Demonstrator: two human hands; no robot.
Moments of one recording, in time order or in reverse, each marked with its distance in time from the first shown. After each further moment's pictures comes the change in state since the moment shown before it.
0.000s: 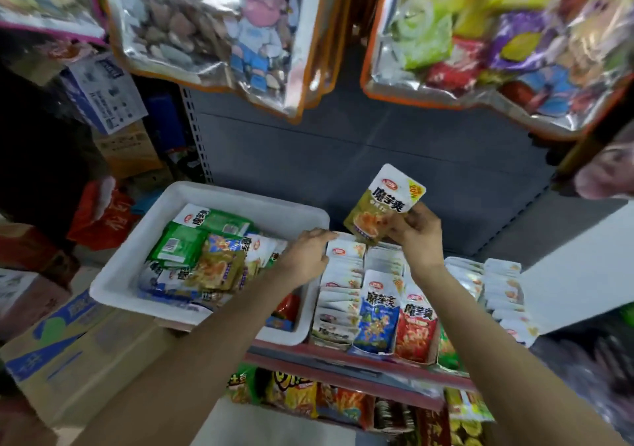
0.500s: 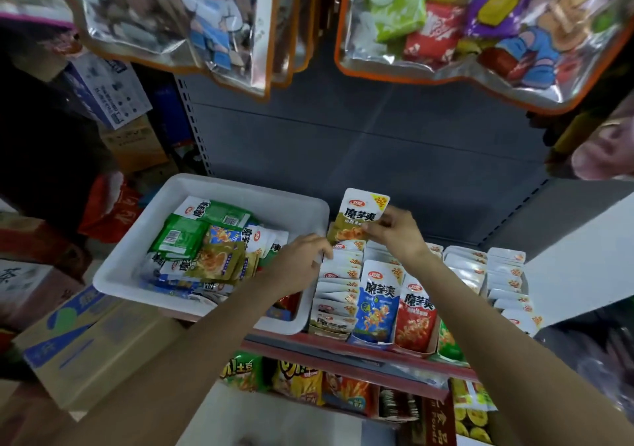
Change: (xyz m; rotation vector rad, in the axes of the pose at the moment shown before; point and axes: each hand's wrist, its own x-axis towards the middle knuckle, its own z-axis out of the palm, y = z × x) left_hand -0.034 -0.006 0.006 -0.088 0.023 0.095; right_hand 0.012 0.024 0.005 -0.247 -0.309 0.136
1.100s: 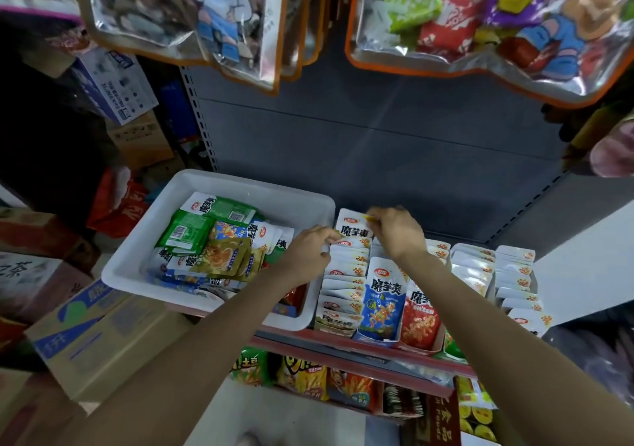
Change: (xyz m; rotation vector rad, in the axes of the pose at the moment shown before) left_hand 0.008 0.011 0.000 -0.141 0.056 -0.098; right_hand 0.013 0.005 0.011 -0.898 0.036 -0.168
